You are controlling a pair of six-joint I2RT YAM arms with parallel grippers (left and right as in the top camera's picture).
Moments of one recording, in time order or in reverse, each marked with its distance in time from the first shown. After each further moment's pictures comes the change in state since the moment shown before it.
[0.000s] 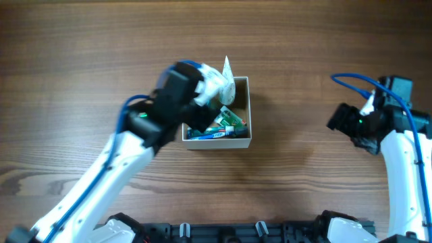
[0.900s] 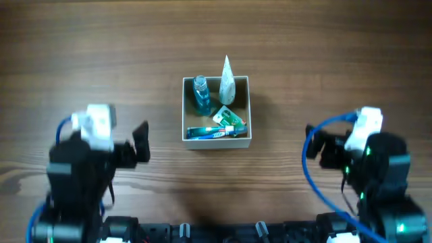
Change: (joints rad) left arm 0.466 -0.769 -0.292 -0.160 0.137 -0.377; right arm 0.322 -0.721 -0.210 0.108 0.002 -0.038
